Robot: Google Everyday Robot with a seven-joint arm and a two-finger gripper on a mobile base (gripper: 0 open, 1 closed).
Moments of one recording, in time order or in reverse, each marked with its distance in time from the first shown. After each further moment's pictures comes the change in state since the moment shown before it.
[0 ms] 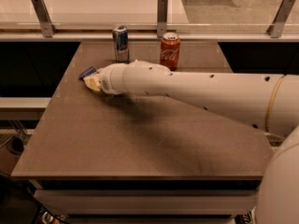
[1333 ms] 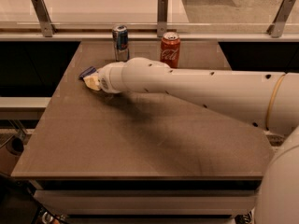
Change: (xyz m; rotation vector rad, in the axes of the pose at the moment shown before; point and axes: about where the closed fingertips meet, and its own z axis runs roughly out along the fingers) arm -0.012 -0.001 -0.005 -0.008 0.005 0.002
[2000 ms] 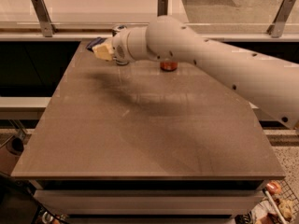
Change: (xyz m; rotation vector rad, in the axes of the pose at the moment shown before) arm -0.084 -0.034 -0.063 -0.032 -0.088 -0.071
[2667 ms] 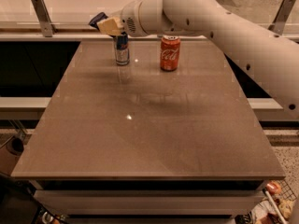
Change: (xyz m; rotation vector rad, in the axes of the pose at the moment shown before) arm -0.057 -0.027 -0.035 -0.033 -0.045 -0.052
